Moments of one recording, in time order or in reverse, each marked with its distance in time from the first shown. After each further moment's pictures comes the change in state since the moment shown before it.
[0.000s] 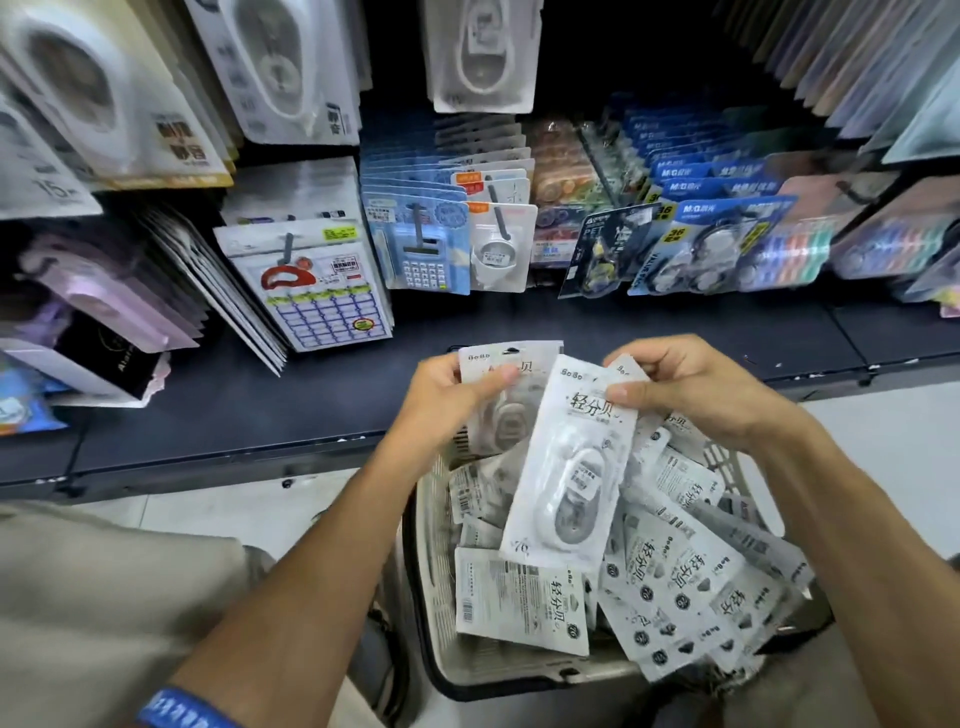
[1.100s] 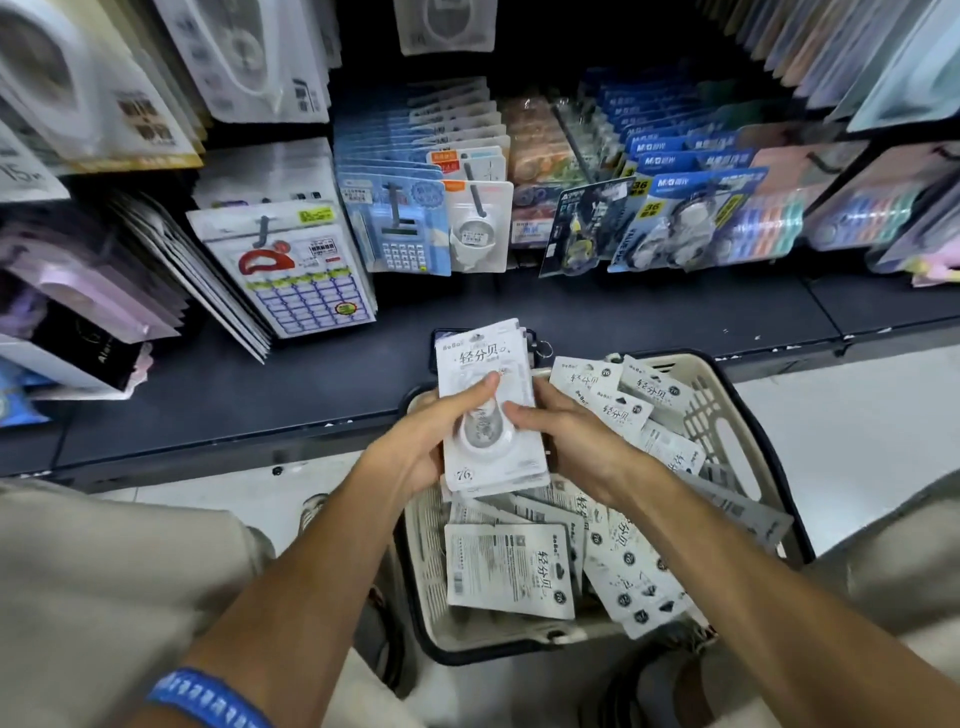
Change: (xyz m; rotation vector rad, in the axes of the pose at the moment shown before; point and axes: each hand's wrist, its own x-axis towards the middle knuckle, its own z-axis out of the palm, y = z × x) left_hand -0.016 -0.031 0.007 -0.312 -0.210 -0.416; right_hand 0.008 0.052 0.099 0.369 0.052 0.278
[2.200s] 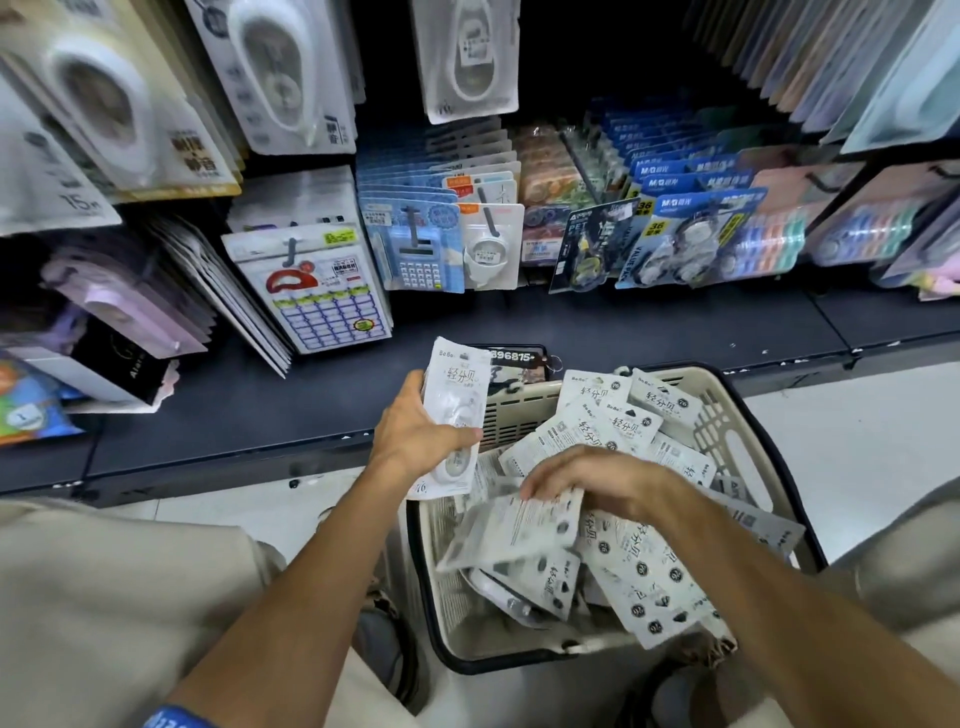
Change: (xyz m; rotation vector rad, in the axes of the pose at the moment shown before) left_hand -0.014 0.008 -0.029 0.722 0.469 0.291; right_hand -0.006 0.018 -0.030 -0.458 -0.209 0.262
